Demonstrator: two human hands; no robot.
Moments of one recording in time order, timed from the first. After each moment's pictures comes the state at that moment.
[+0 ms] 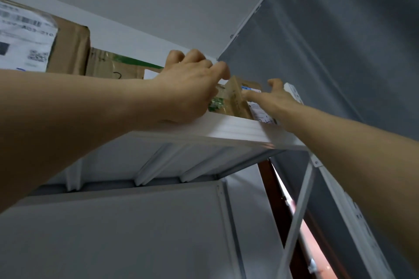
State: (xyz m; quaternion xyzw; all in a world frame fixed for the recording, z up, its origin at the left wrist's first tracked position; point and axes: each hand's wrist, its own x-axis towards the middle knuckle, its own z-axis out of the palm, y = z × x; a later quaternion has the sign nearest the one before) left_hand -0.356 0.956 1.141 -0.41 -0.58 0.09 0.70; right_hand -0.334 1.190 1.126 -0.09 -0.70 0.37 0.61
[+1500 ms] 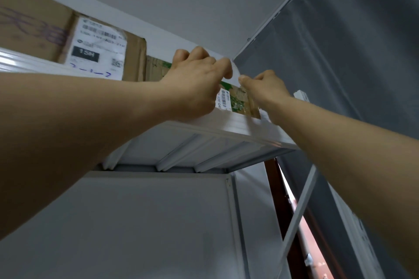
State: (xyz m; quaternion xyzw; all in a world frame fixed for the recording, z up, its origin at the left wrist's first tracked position) left_hand -0.328 0.888 1.115 -0.40 -0.58 0.02 0.71; right_hand -0.294 1.070 1.118 -0.03 -0.68 0.33 0.65
